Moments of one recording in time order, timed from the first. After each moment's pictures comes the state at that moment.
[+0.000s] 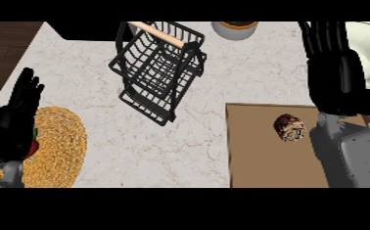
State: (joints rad) left arm -0.02 0.55 -0.12 -1.65 0.27 0.43 0.10; right arm -0.40 -0.25 0.05 -1.67 -0.26 -0.27 -0.02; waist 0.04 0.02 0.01
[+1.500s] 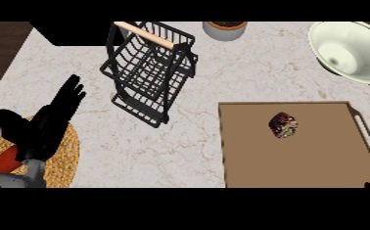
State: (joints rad) left arm -0.06 0.49 -0.19 -1.59 0.39 0.19 0.14; right arm 0.62 -0.16 0.09 -1.68 -0.20 -0.57 -0.88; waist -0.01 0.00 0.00
